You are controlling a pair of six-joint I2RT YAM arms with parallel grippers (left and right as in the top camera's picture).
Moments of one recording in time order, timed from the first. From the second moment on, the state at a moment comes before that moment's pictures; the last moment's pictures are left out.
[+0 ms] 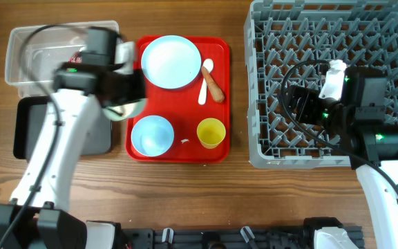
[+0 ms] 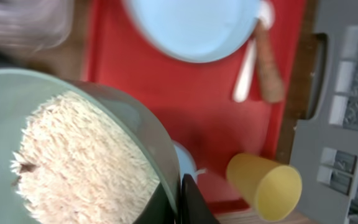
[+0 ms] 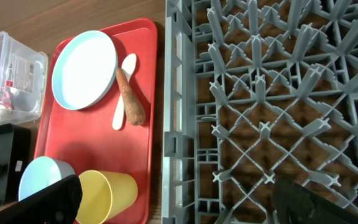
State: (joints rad) left arm -0.10 1.55 1.41 -1.05 0.25 -0.30; right arm 0.02 1.12 1.07 -0.80 -0.27 0.26
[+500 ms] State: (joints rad) left arm 0.46 1.55 1.26 -1.01 0.70 -0.05; right arm 0.02 1.12 1.07 -0.79 -0.27 0.26
